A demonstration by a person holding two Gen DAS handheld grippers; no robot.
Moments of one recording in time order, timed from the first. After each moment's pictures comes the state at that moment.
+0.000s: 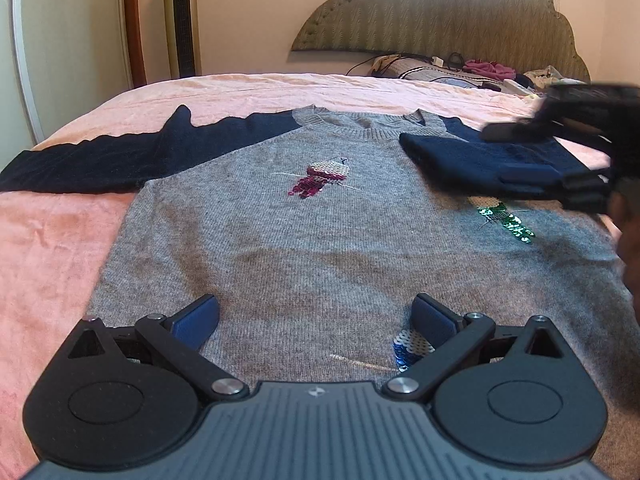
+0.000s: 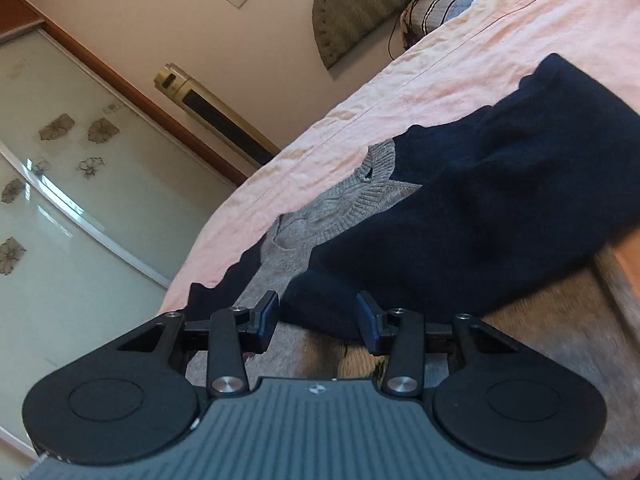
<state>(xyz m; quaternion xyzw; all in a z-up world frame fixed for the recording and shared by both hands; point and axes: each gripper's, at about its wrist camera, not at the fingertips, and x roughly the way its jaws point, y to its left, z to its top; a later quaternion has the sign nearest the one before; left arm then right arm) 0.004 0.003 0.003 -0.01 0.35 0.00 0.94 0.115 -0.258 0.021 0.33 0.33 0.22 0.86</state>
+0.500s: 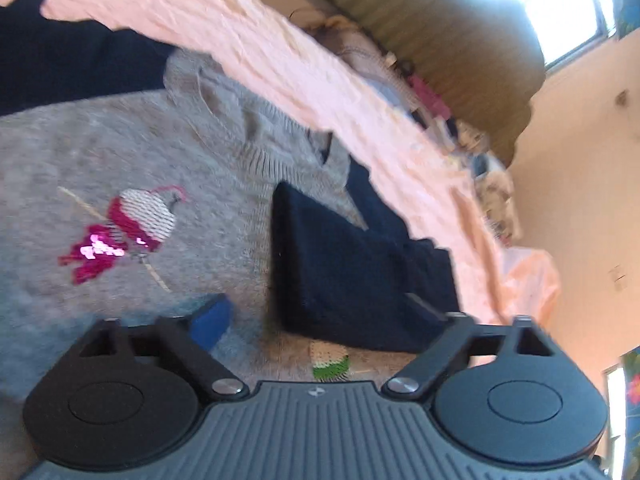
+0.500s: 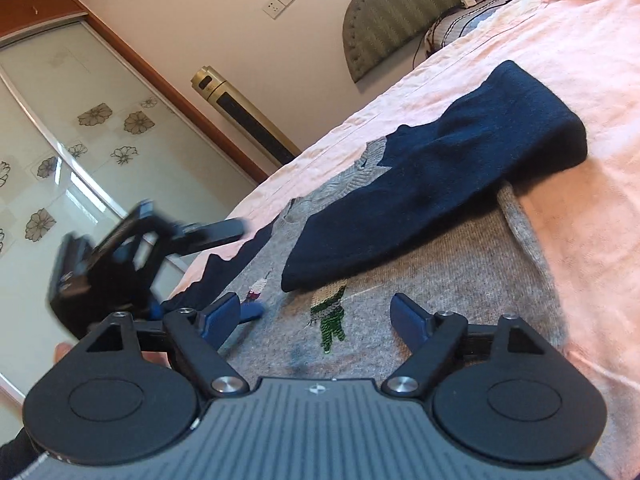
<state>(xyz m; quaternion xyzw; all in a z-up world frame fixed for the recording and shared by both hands) 0.164 -0.016 0.008 -0.30 0.45 -0.15 0.83 0.069 -0.287 0.003 0.33 0.30 0.25 0.86</state>
